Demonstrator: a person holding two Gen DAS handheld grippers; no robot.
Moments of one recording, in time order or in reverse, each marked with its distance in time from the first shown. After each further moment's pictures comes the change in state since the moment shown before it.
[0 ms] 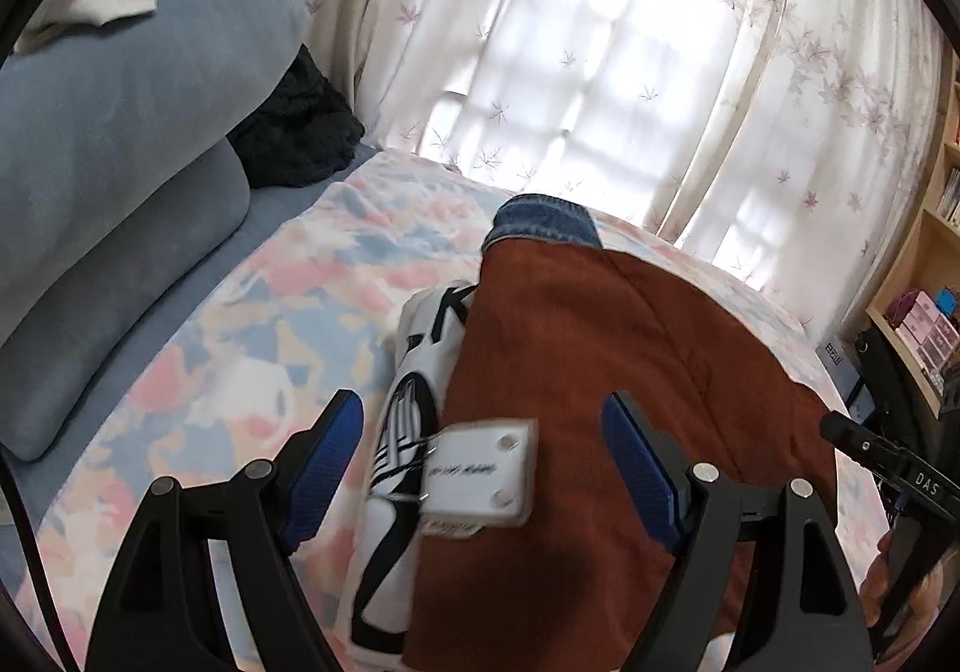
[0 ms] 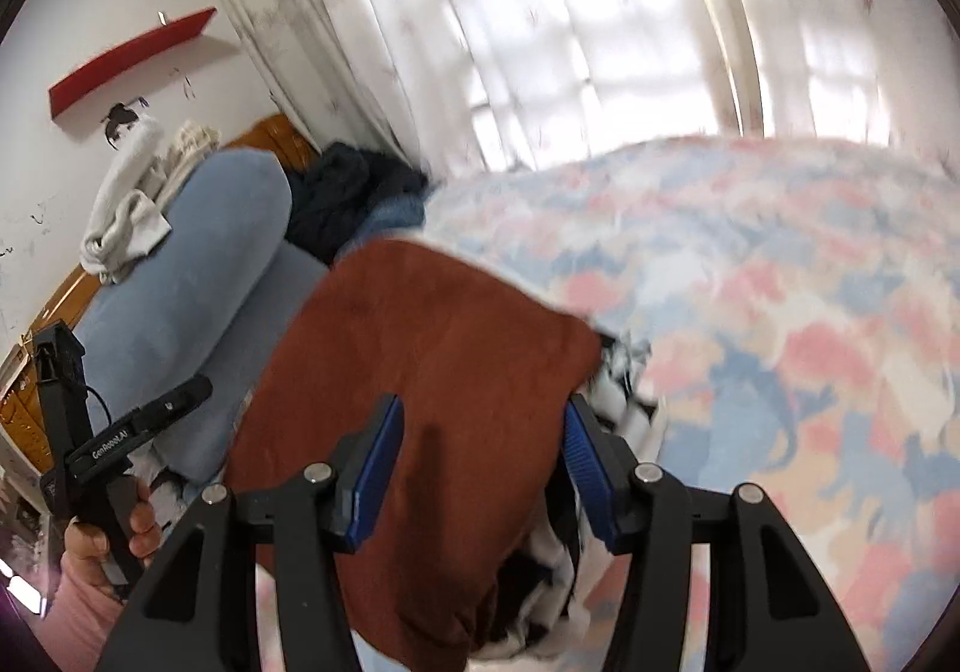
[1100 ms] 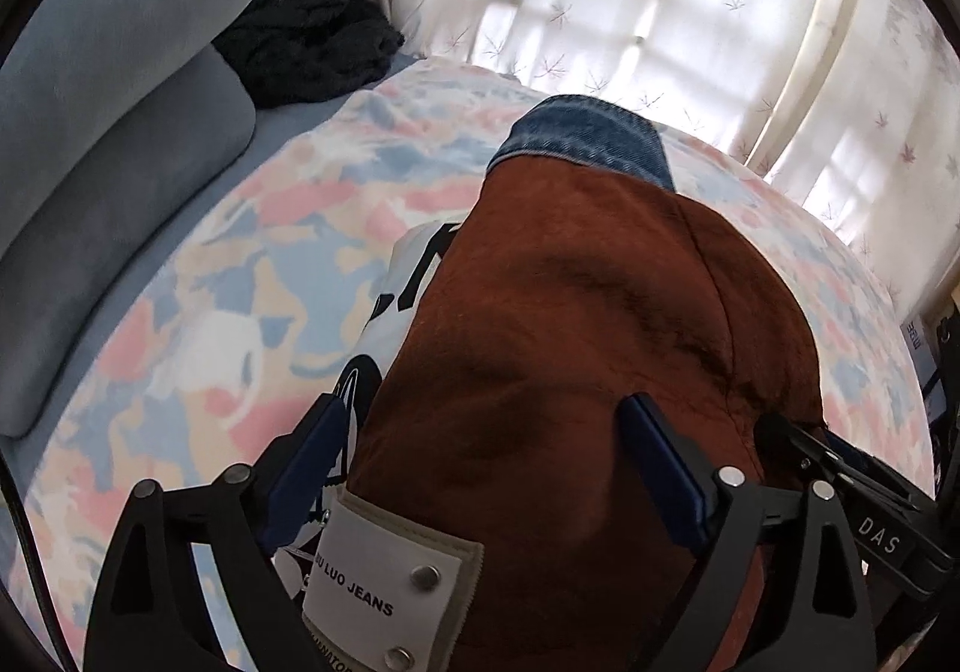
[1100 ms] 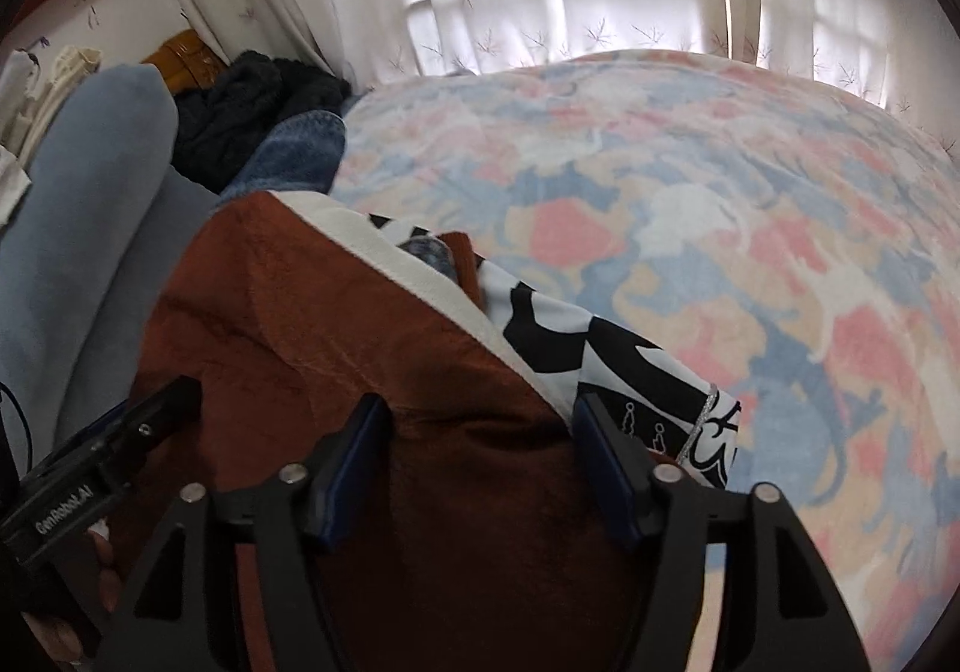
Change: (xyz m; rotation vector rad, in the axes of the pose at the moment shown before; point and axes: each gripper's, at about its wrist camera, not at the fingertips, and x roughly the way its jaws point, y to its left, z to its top) left arm 0.132 -0.021 0.000 -0.044 0.198 0.184; right arm 0.170 -0.003 0.012 0.012 0.232 -0.189
